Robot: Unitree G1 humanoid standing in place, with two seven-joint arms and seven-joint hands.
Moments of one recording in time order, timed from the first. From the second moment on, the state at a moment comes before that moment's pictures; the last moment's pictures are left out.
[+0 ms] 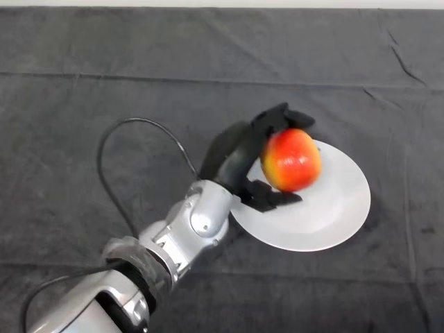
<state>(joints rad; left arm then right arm) -0.80 0.09 -0.86 0.97 0.00 -0.44 0.39 -0.57 -0.54 -0.99 1.22 0.91 0.21 0.43</state>
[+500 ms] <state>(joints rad) -0.81 0.10 -0.96 0.99 -0.02 -0.44 0.43 -0.57 -0.54 -0.99 1.22 0.91 0.21 0.43</state>
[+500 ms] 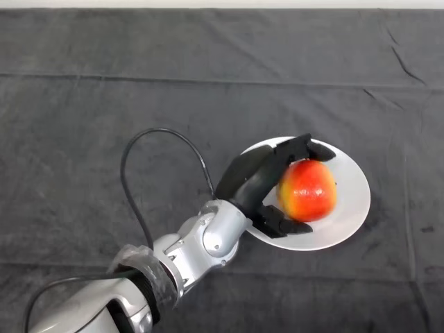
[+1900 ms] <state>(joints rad) -0.84 0.33 -0.78 0.92 -0.08 -0.54 0.44 -0.57 -0.54 -0.99 1.22 0.92 0.21 0.43</state>
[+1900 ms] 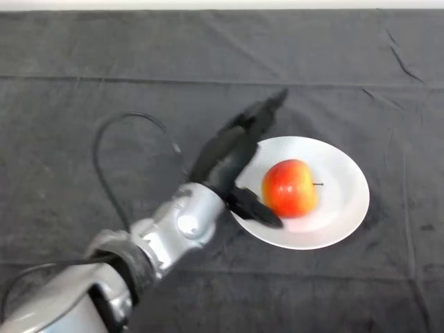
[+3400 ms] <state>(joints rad) -0.36 0.69 -0.01 0.93 -0.19 -0.97 0.58 -0.57 -0.54 -0.99 1.22 0.92 0.21 0.43</state>
